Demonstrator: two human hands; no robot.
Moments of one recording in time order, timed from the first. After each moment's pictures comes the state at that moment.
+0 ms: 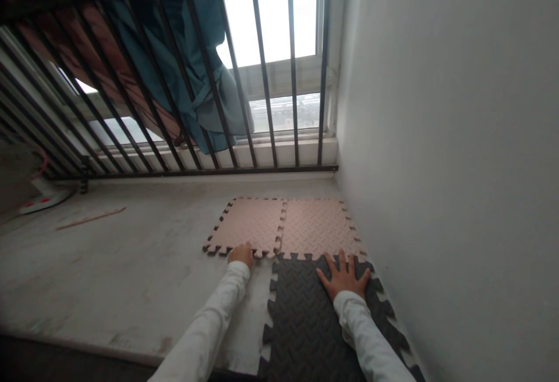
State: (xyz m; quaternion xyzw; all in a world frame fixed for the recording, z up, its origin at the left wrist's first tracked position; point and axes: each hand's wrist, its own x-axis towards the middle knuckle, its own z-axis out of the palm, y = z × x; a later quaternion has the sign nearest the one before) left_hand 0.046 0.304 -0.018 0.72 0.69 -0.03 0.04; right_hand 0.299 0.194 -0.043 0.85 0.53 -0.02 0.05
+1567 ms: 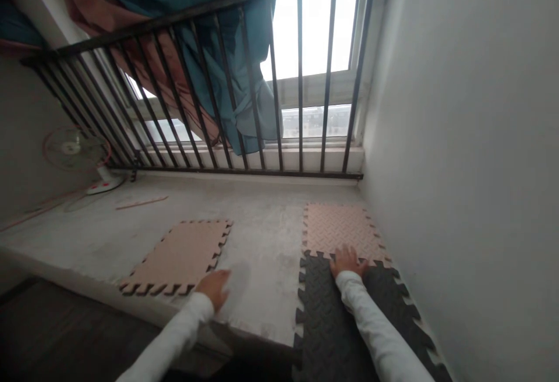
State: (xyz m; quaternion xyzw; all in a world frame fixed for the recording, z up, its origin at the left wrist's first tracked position) left_hand -0.113 0.183 0.016 0.75 0.65 0.02 0.13; right_hand 0.248 0.226 -0.015 0.82 0.57 -0.04 0.02
